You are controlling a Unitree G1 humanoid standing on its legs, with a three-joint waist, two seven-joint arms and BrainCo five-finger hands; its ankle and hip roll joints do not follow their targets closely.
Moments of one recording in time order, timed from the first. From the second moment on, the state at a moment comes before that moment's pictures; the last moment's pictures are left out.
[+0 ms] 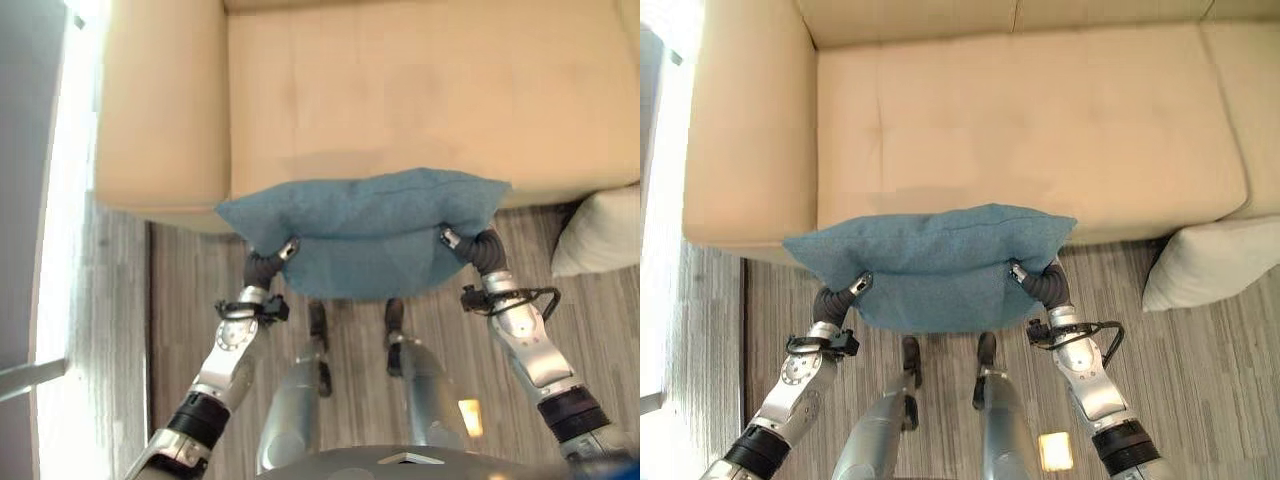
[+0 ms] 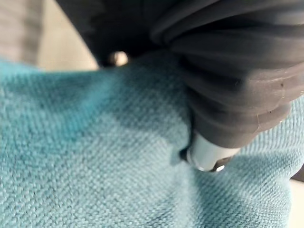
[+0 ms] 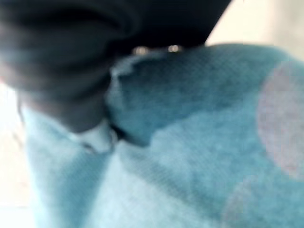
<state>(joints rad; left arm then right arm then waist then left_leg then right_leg) -0.08 0.36 -0.32 0.24 -0.58 -0.32 0.16 -0.10 -0.45 0.25 0.11 0.13 -0.27 -0.20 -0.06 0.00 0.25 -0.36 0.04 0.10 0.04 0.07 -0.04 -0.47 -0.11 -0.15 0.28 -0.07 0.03</state>
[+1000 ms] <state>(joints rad) 0.06 0.36 -0.30 0.28 -0.53 -0.22 0.09 0.01 -0.44 0.29 0.18 0.07 -0.19 -0.12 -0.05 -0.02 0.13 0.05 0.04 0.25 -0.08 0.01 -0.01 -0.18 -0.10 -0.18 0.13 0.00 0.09</state>
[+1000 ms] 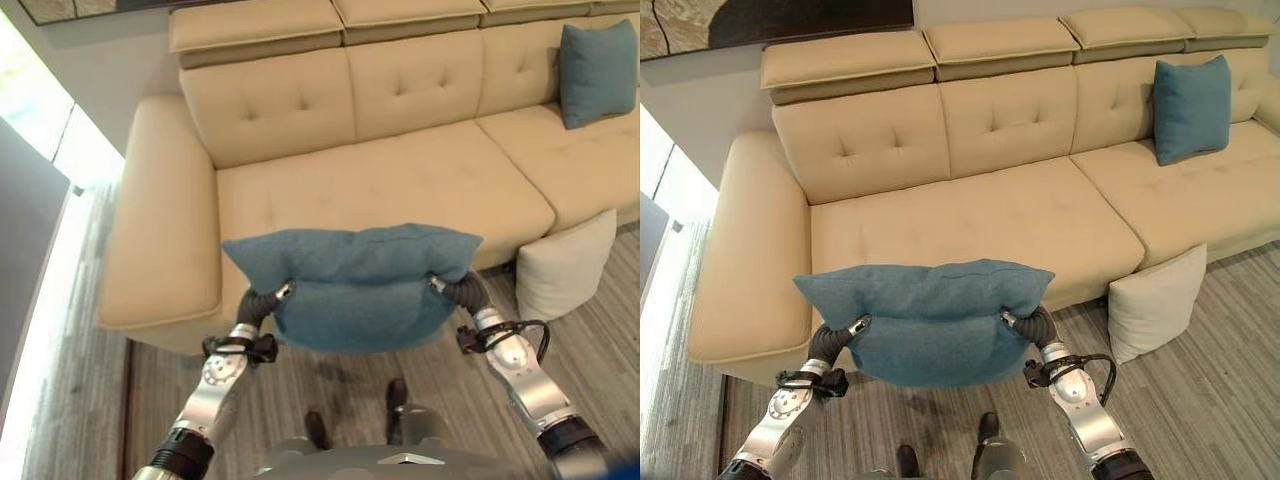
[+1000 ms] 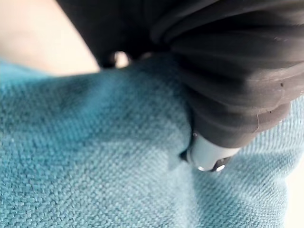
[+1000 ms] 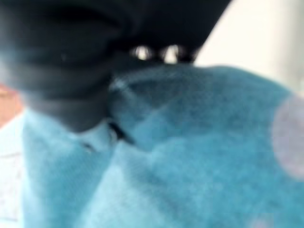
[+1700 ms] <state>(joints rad) 0.01 0.33 -0.34 0.30 -0.53 -0.20 0.09 0.02 -0.45 0.23 0.18 0.09 -0.18 -0.13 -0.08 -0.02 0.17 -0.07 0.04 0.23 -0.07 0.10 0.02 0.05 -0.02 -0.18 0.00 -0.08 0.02</state>
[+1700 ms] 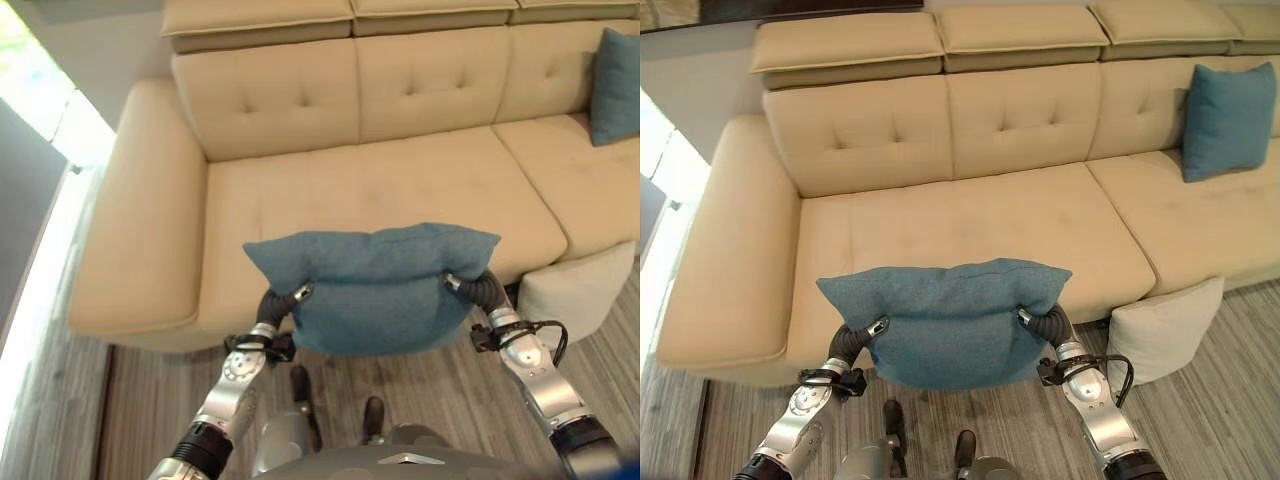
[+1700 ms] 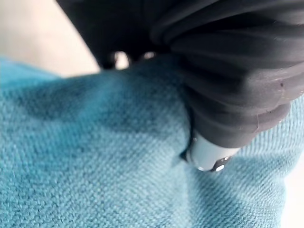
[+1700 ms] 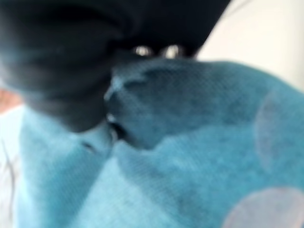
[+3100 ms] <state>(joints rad) -0.08 0.36 -0.32 0.27 -0.52 -0.20 0.10 -0.04 -0.45 0.20 0.15 0.09 -0.18 -0.14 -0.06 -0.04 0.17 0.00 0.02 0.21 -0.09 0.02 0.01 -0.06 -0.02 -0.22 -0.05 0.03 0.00</state>
